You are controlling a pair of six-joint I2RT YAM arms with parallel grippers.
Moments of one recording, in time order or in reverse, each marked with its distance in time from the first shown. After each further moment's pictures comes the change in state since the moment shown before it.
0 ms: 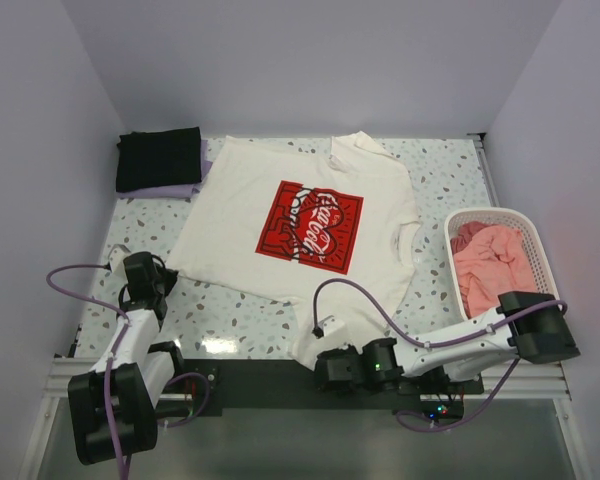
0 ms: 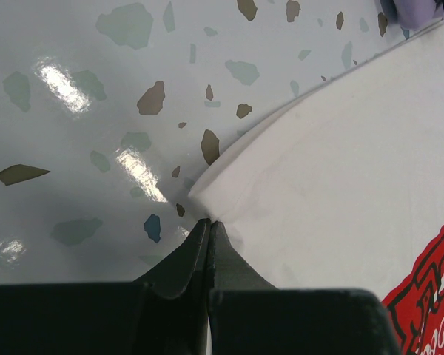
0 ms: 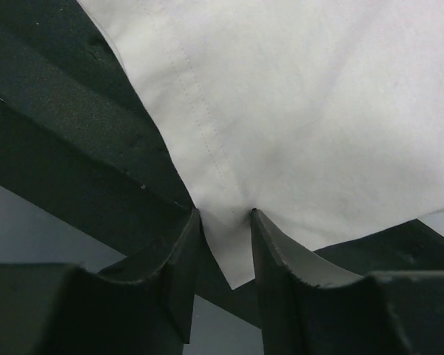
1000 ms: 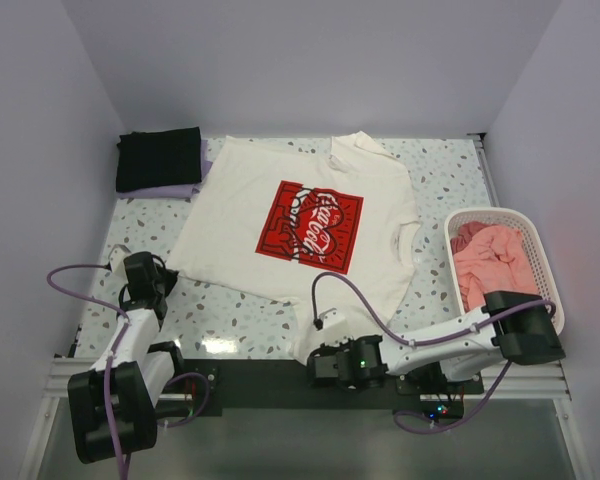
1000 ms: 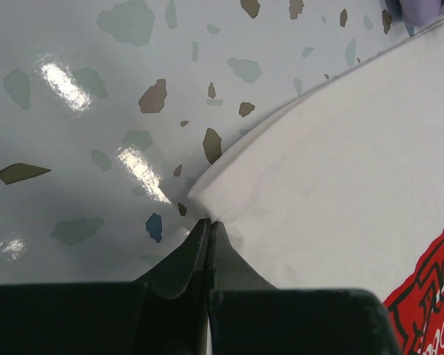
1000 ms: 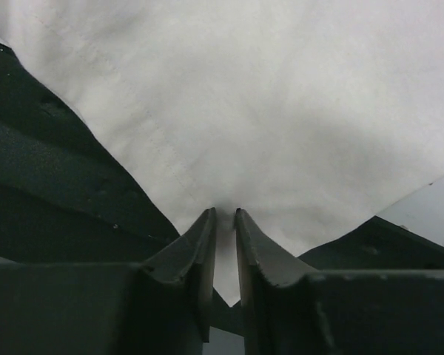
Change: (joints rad) left arm 0.000 0.008 0.000 0.001 0.001 0.001; right arm -0.029 0.102 0.091 -0.113 0.085 0.069
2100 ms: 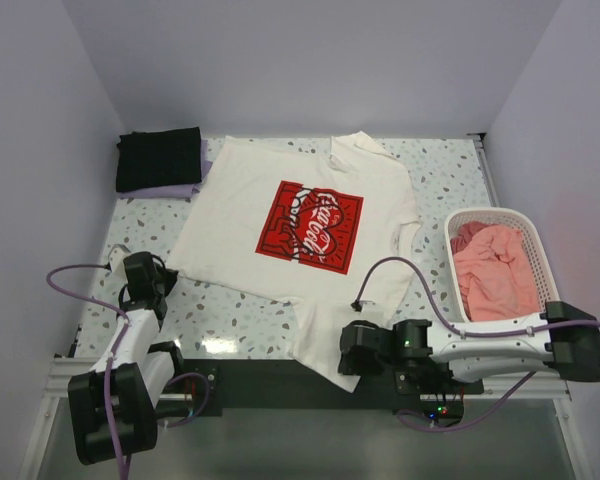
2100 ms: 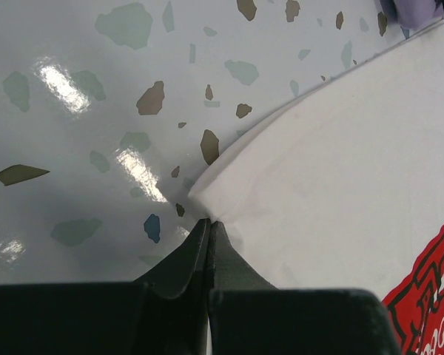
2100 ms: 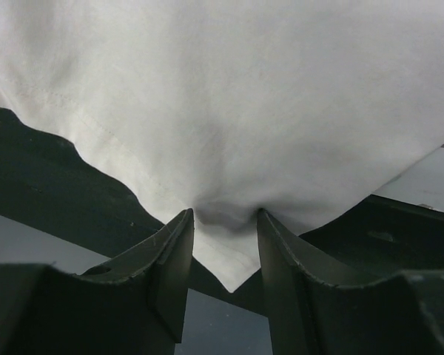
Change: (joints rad) left arm 0.000 -0.007 0.000 -0.002 -0.001 0.000; right arm -0.219 -0.381 -0.277 0.135 -0.237 0.218
